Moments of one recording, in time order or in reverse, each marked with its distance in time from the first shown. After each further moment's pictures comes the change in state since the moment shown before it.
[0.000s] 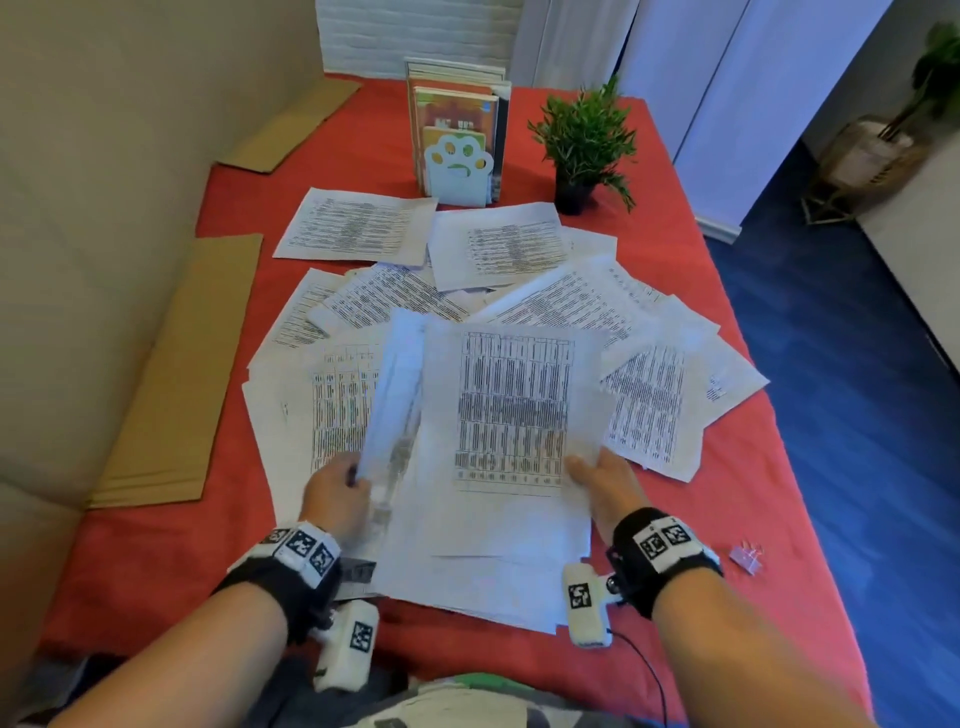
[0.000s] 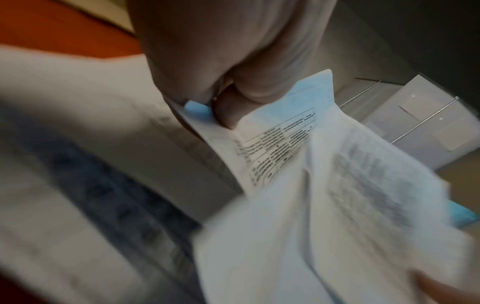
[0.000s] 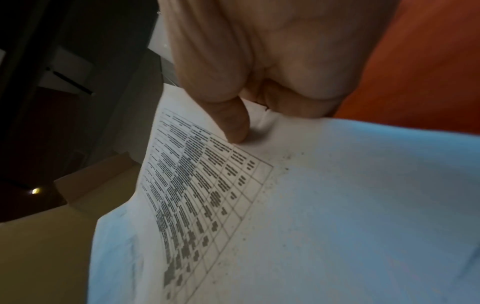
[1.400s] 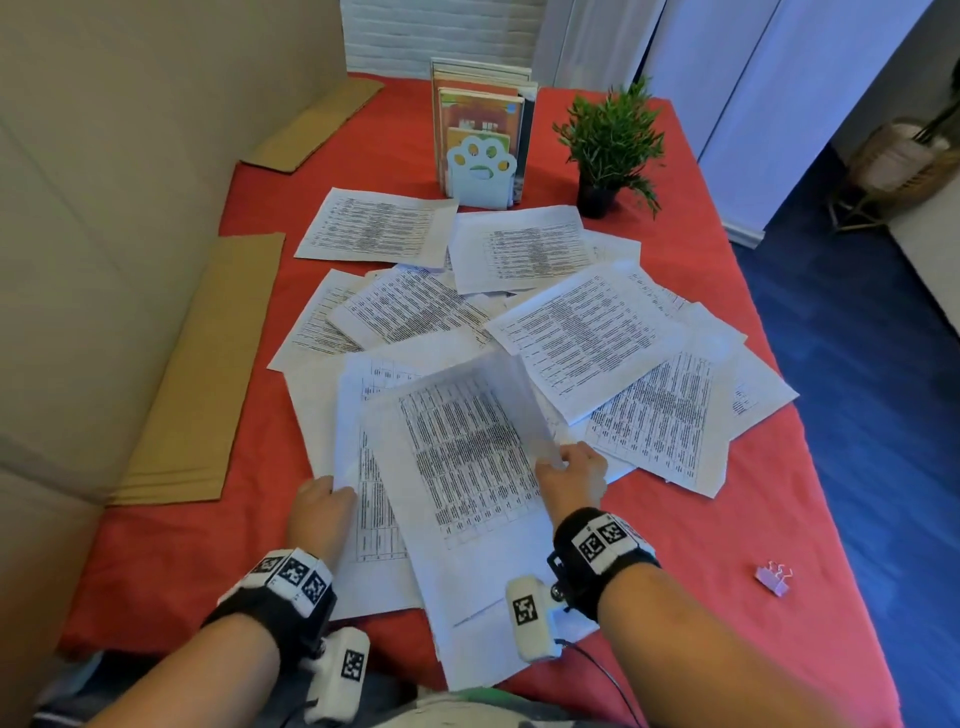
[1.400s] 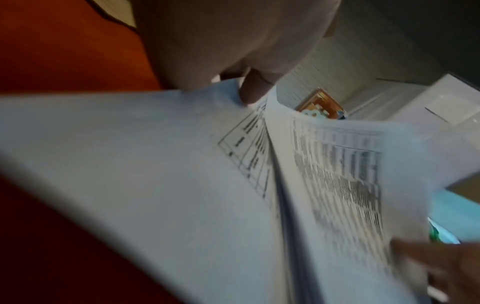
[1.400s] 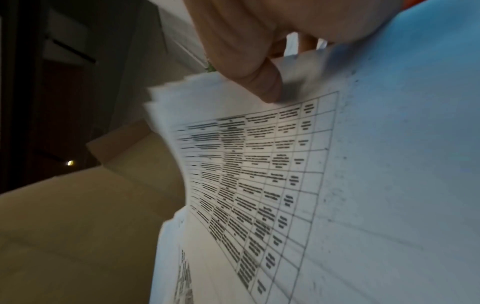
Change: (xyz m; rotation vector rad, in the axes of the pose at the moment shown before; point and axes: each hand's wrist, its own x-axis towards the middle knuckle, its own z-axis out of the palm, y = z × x) left_hand -0.005 -0.020 -0.019 -0.023 0.066 -0.166; right_hand 0.012 0.007 0.075 -0.420 0.319 -0.099
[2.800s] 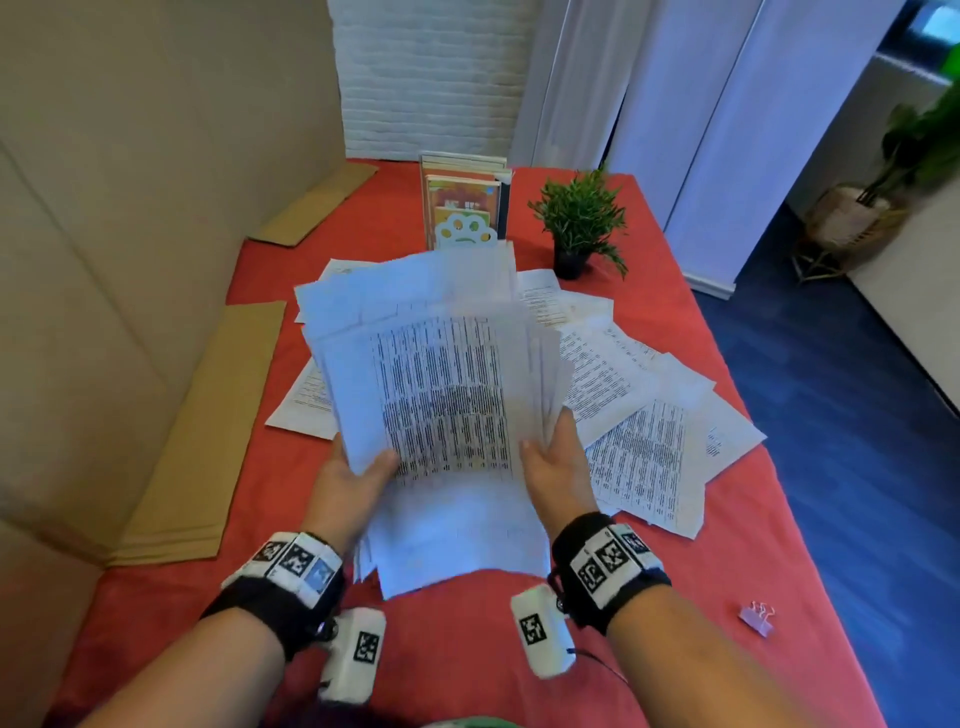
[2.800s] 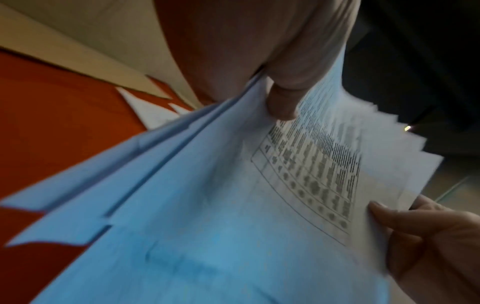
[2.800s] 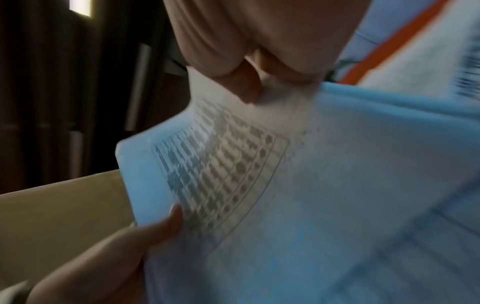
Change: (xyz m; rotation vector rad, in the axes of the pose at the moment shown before) left_hand -0.018 0.097 -0.023 -0.671 -0.016 0.337; right_hand -0.033 -0.088 -0.047 0.351 -0.172 -0.454
